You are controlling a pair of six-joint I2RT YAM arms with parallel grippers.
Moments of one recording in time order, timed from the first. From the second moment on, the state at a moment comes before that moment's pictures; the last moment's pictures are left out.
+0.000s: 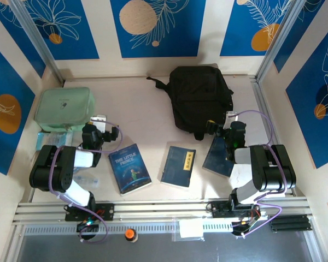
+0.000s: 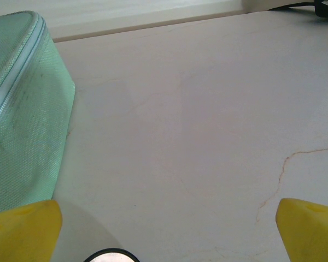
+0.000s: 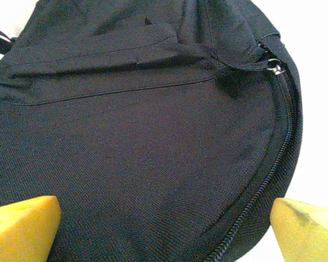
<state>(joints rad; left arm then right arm) -0.07 1.57 0.38 0.82 -0.03 0.08 0.01 1.52 0.39 0.74 -0.08 0.10</state>
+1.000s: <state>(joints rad) -0.08 1.30 0.40 0.63 -0.17 0.04 0.05 1.25 0.61 0.29 0.01 0.23</state>
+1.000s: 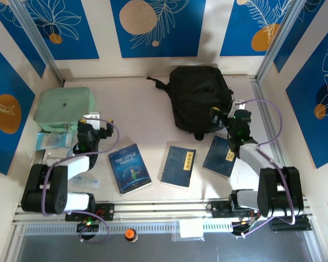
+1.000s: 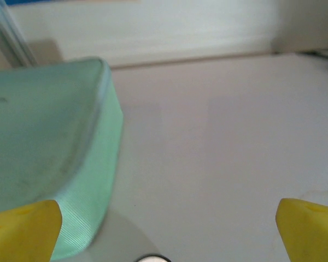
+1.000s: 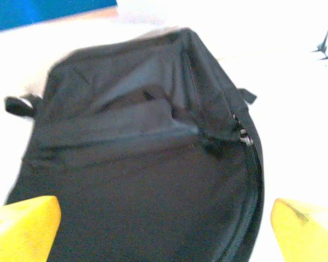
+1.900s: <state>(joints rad) -0.08 1.23 0.74 0.05 0.19 -0.42 0.24 2.10 1.63 -0.52 -0.17 0.51</state>
